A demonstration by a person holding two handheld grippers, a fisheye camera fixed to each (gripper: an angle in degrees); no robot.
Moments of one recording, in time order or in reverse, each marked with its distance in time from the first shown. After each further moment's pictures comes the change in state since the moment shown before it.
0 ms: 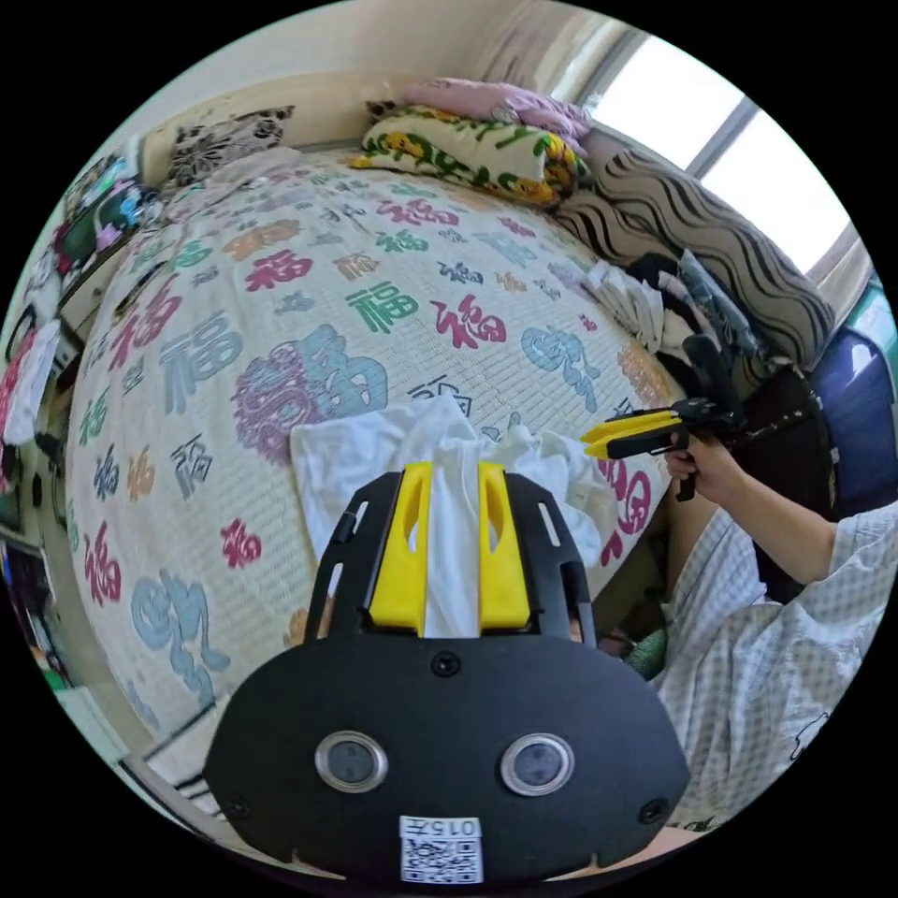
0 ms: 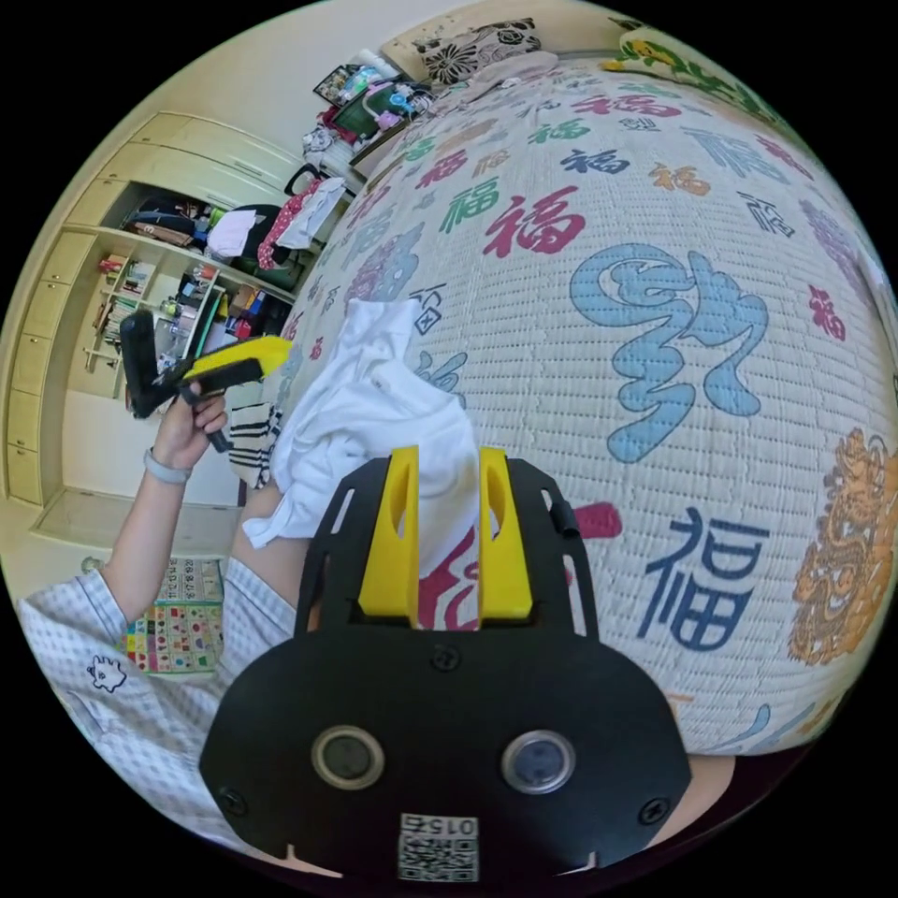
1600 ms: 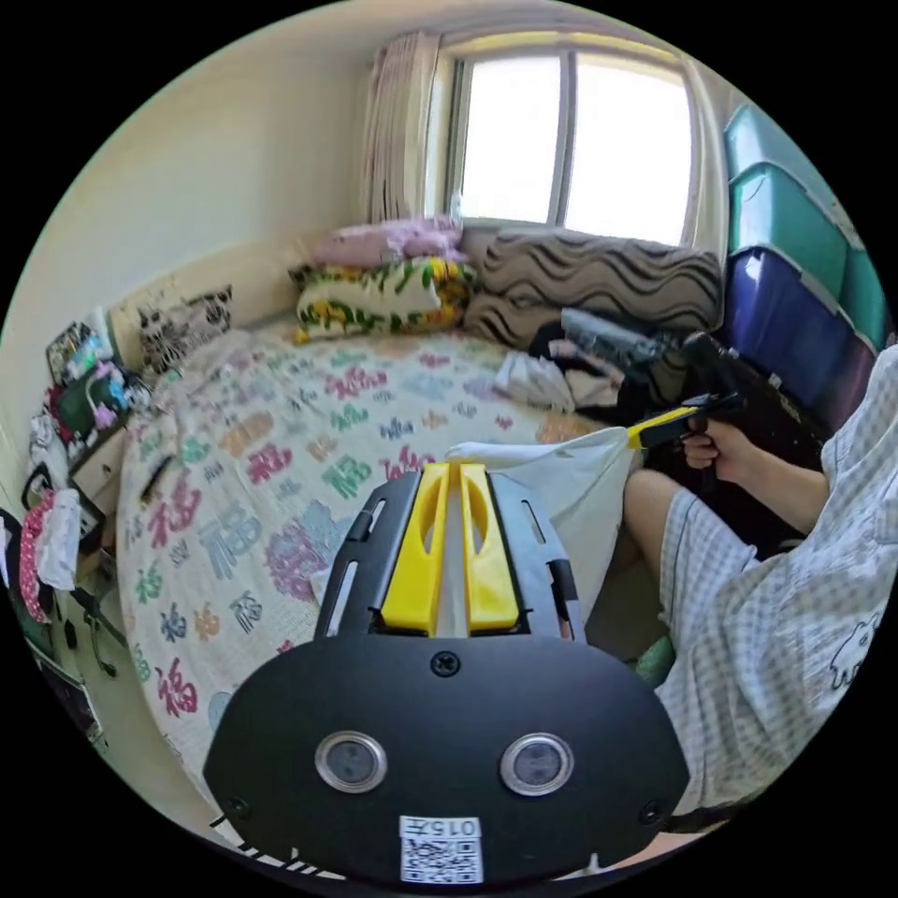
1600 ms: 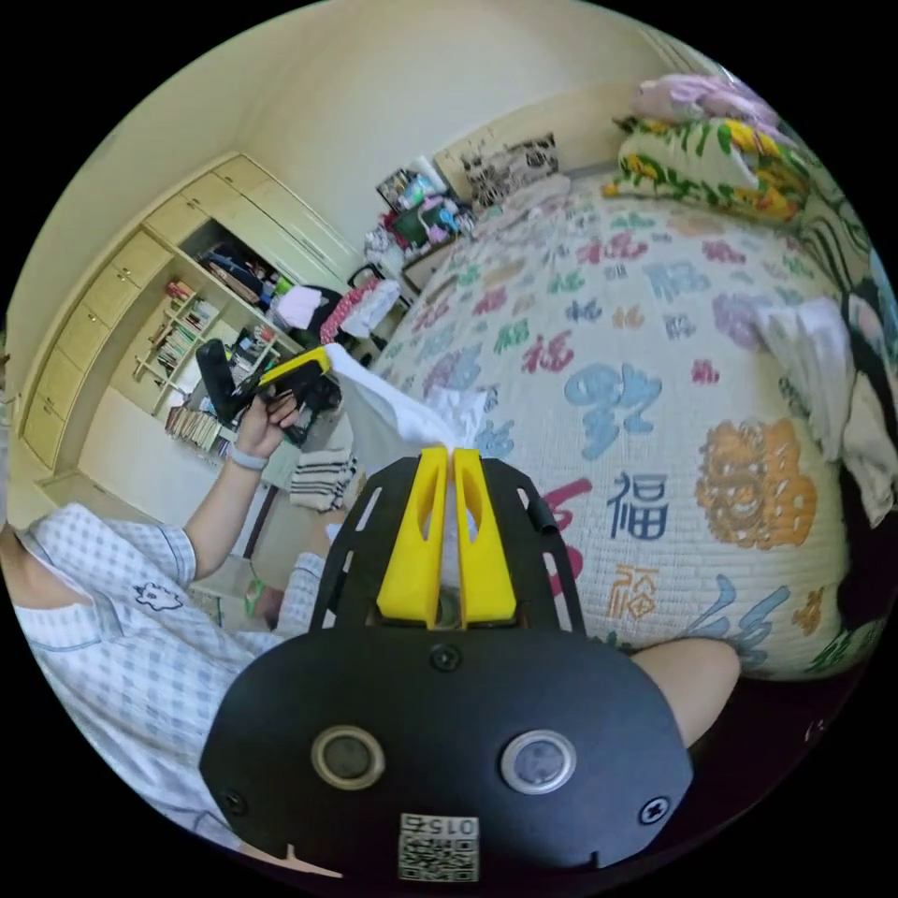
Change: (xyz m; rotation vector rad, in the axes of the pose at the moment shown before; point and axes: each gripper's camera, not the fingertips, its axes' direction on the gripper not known) left arm 0.223 0.249 -0.111 0.499 -0.068 0.302; right arm -0.155 0.270 -0.183 0.442 -0.008 -0.121
